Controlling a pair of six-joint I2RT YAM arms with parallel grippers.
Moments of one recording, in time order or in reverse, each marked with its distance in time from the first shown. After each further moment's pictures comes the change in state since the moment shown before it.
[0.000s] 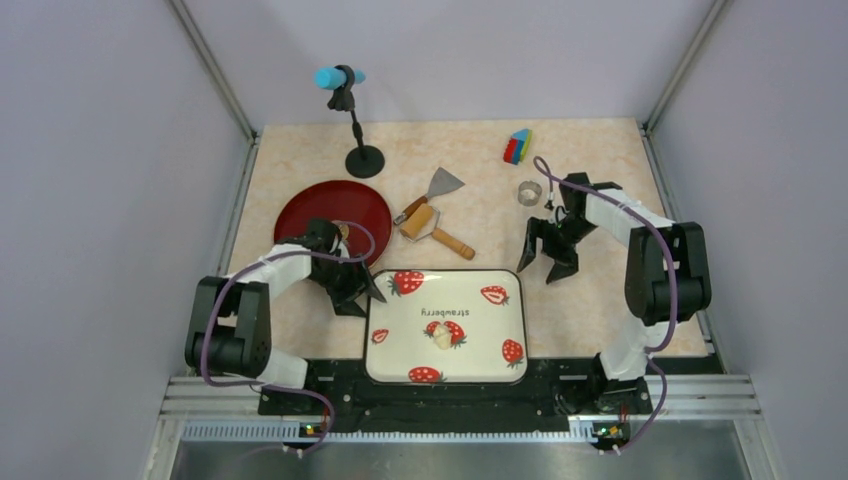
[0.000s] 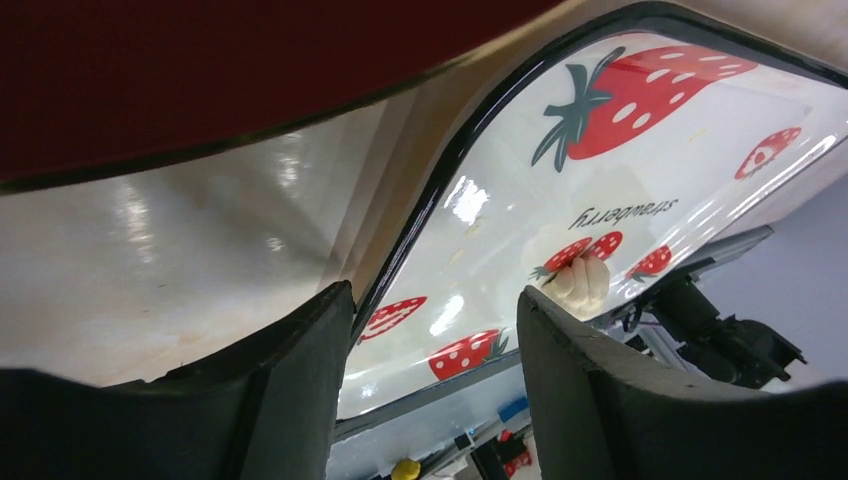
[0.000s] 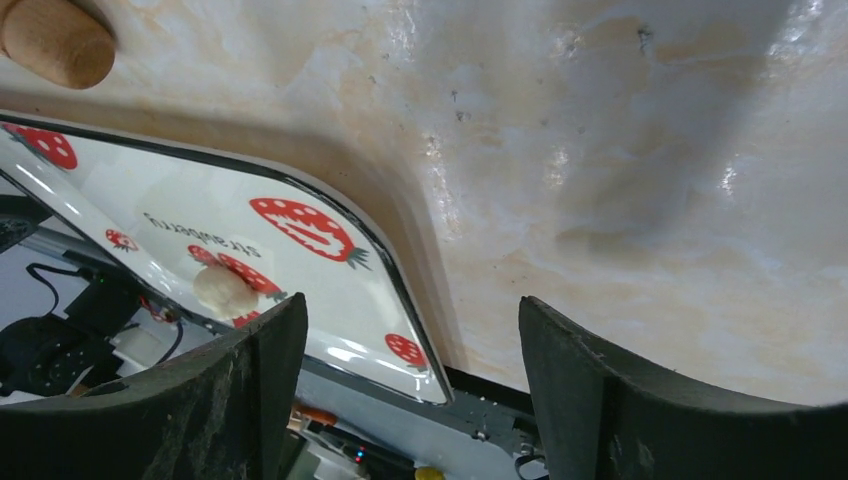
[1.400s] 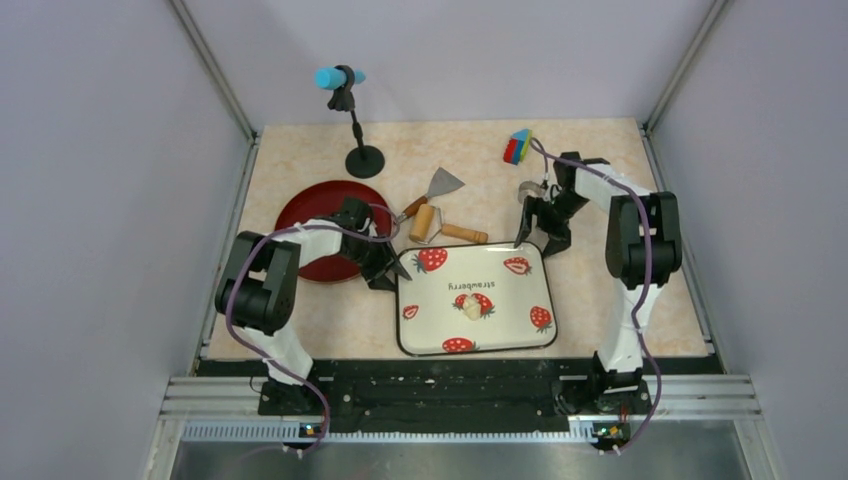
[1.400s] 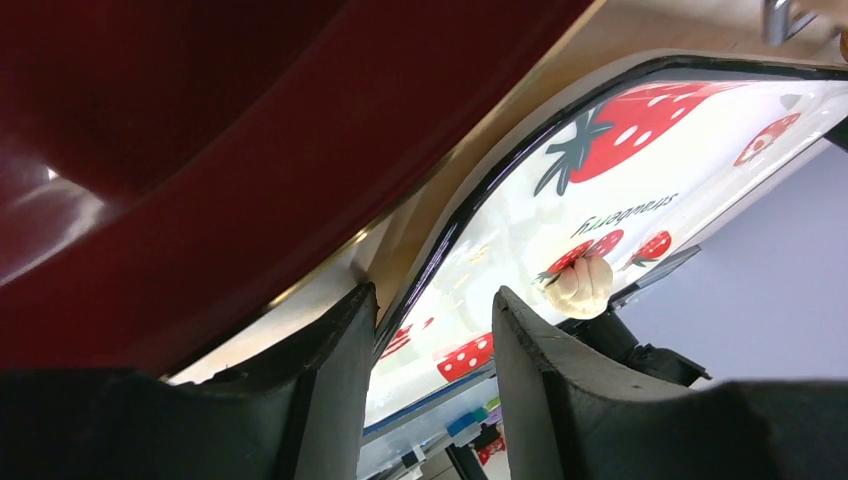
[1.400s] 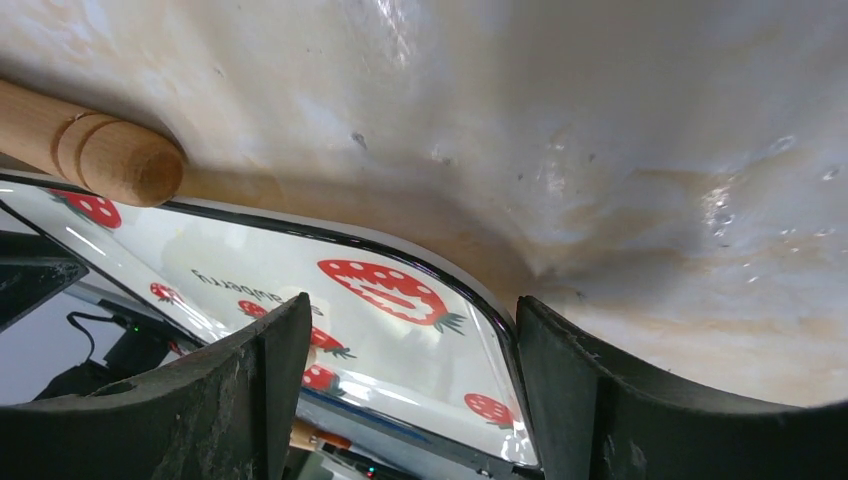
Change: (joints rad) left arm -0.168 0.280 0.200 0.193 0.045 -0.222; right arm -0.019 0.288 0.311 -0.050 -0.008 -0.008
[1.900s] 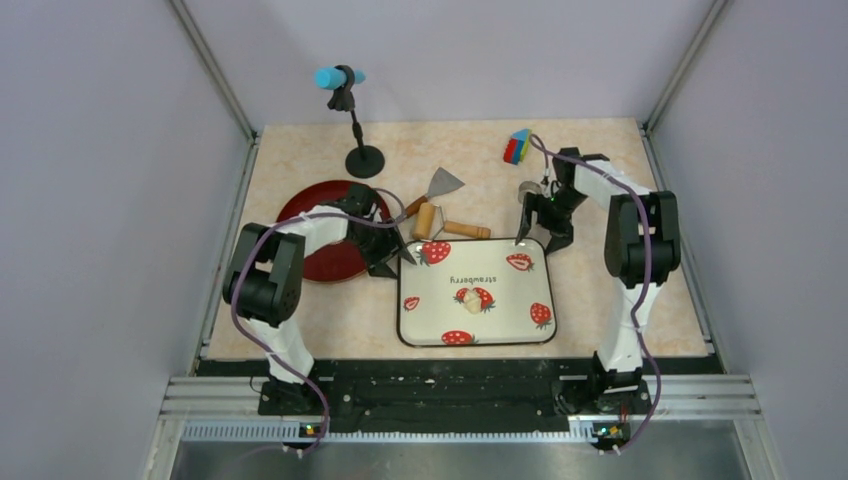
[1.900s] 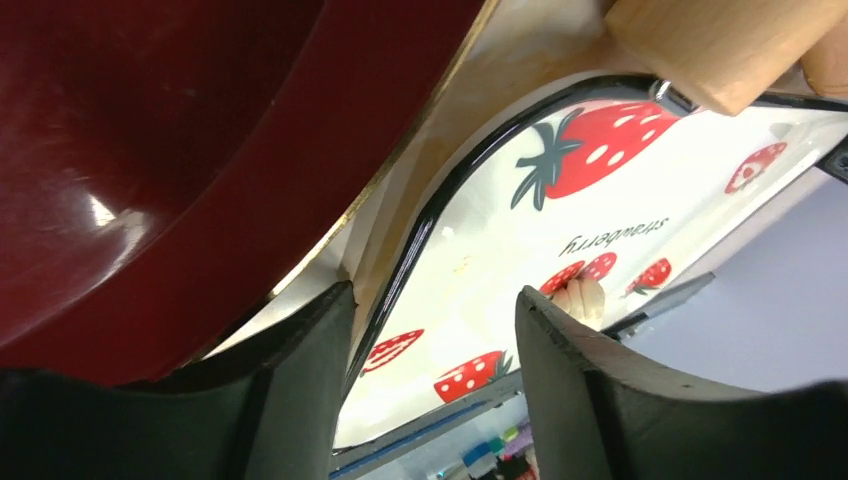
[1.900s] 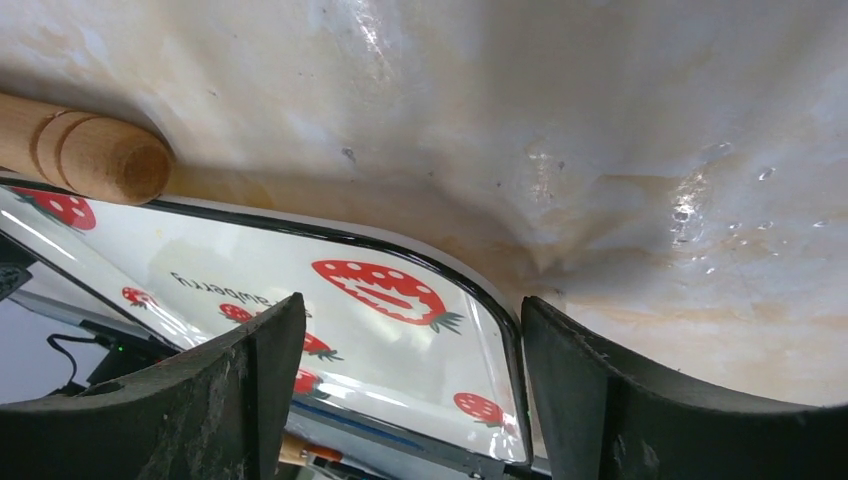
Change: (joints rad) left arm -0.007 0.077 0.142 -0.041 -0.046 0.021; right arm -0.003 0.018 0.046 -0.011 0.051 0.000
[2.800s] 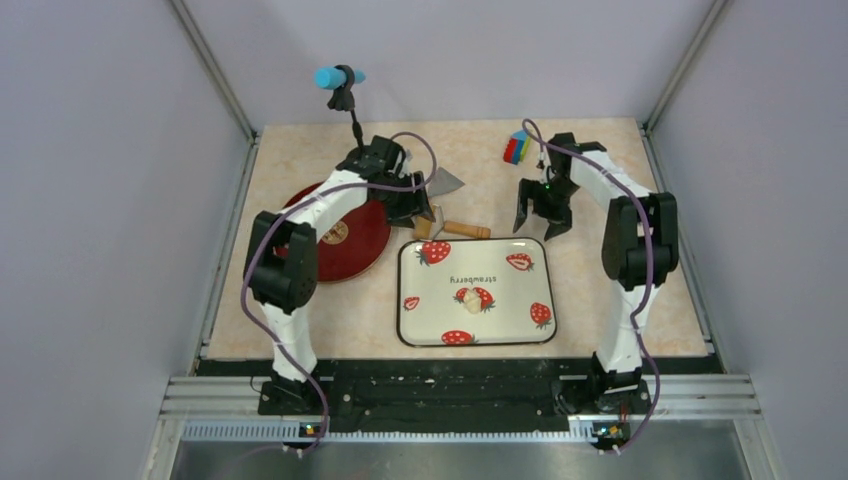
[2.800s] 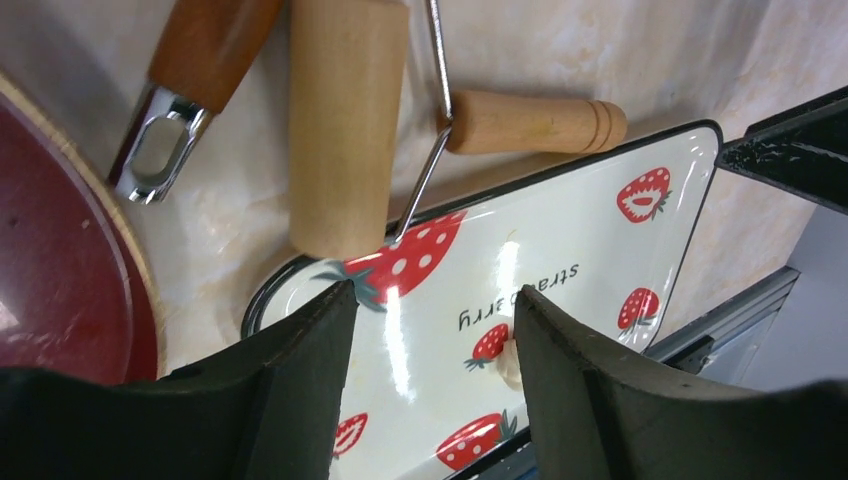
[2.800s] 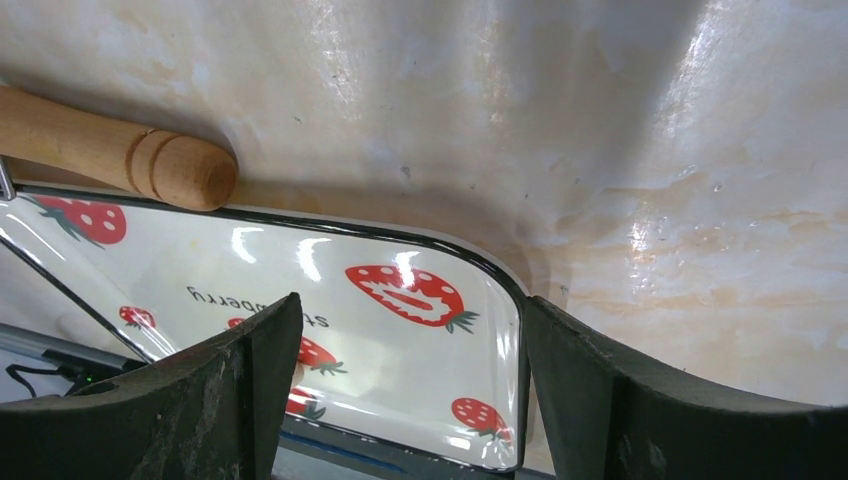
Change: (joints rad) left arm -0.080 0.089 0.430 -0.098 -0.124 0.244; right arm 0.045 -0.014 0.113 -0.032 0.092 -0.015
